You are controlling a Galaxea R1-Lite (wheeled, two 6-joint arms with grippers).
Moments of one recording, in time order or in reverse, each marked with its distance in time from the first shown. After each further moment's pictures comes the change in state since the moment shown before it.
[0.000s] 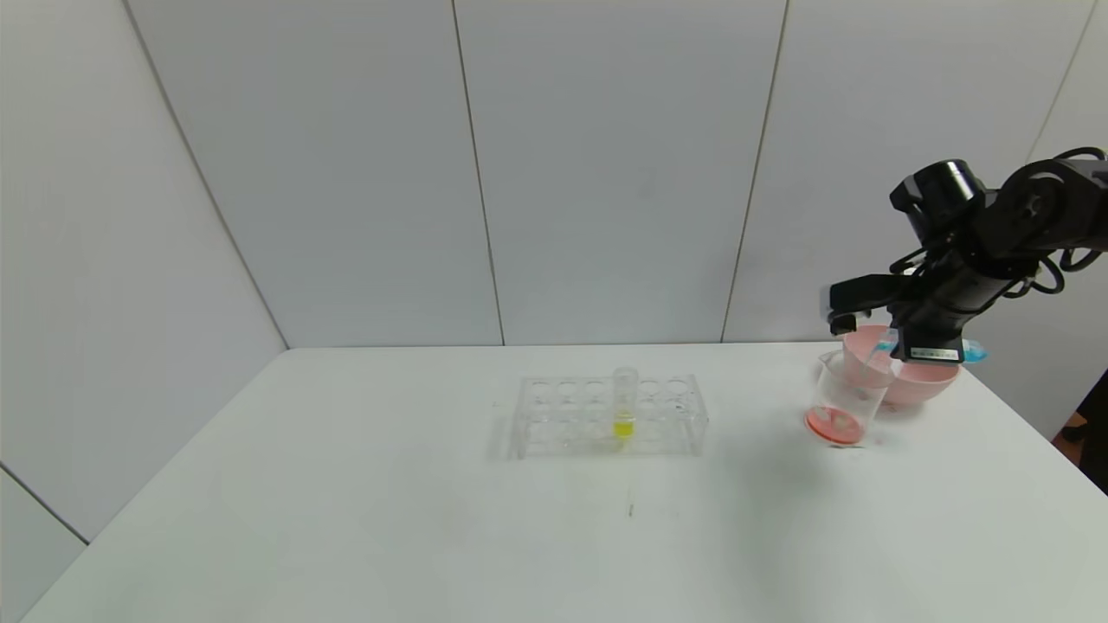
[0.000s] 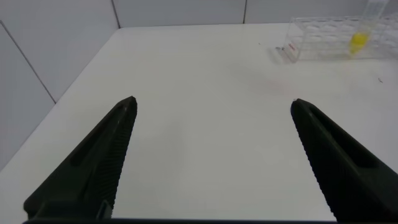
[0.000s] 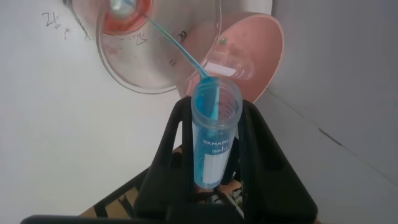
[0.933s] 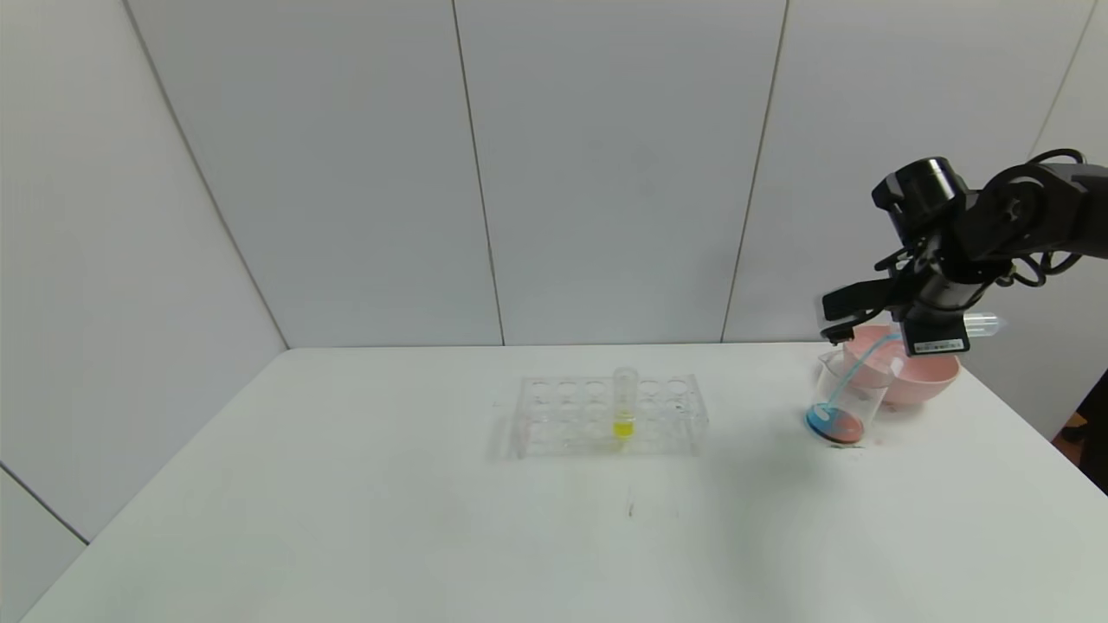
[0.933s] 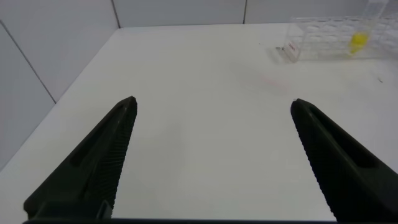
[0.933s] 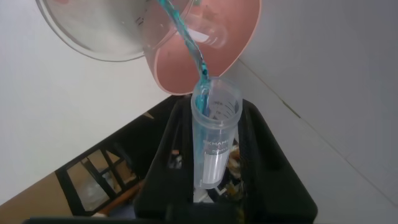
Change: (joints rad) left arm 0.000 0.000 0.000 0.000 0.000 0.000; right arm 0.037 0.008 0.000 -0.057 -0.215 -0.133
